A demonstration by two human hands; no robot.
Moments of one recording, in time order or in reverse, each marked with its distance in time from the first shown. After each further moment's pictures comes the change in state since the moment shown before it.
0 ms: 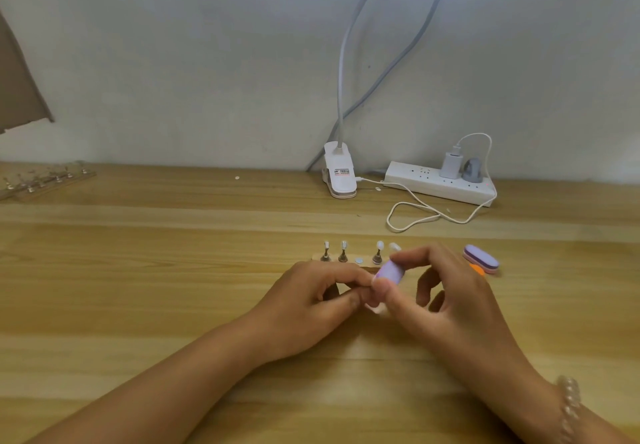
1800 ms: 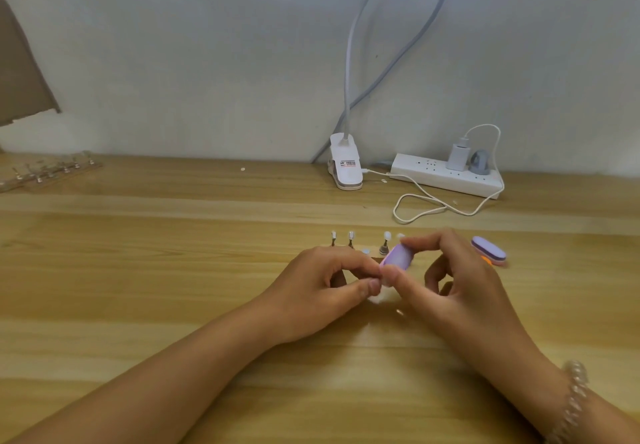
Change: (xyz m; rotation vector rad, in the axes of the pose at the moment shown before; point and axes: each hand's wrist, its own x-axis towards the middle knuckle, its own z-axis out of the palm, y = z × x) left_hand 0.003 -0.003 -0.001 -0.021 0.021 -0.021; right_hand 0.003 0.001 0.000 0.001 0.037 0.033
